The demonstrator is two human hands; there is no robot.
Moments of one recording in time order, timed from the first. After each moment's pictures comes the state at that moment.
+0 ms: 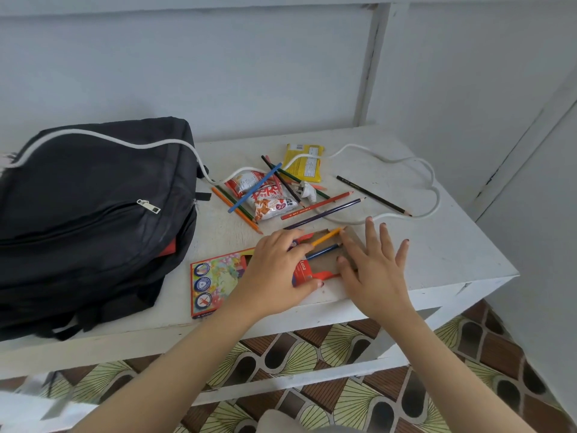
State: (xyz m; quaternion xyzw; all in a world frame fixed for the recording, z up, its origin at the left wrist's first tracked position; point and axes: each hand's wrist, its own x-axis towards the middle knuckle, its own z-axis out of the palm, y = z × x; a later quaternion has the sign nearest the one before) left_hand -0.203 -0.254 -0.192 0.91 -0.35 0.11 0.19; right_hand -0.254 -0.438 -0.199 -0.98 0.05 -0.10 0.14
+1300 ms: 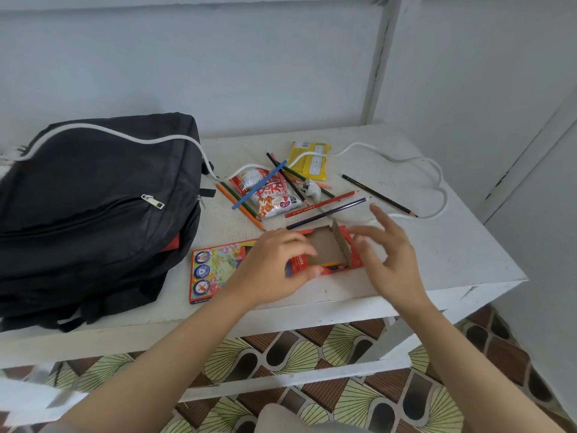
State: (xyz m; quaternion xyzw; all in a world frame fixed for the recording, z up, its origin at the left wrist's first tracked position) left_hand -0.195 -0.245 -0.185 0.87 -0.38 0.09 0.31; right_hand -0.248 -0.449 -0.179 -0.86 -0.02 -0.23 0.45
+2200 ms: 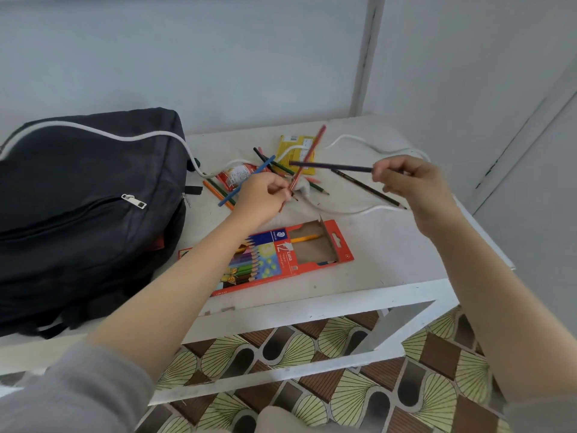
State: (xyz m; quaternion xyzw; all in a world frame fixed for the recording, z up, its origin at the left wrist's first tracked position) left_hand -0.124 -0.280 -0.141 0.88 -0.12 0.01 0.45; right_hand -0.196 -0.507 -0.112 -0.74 0.05 -0.13 0.66
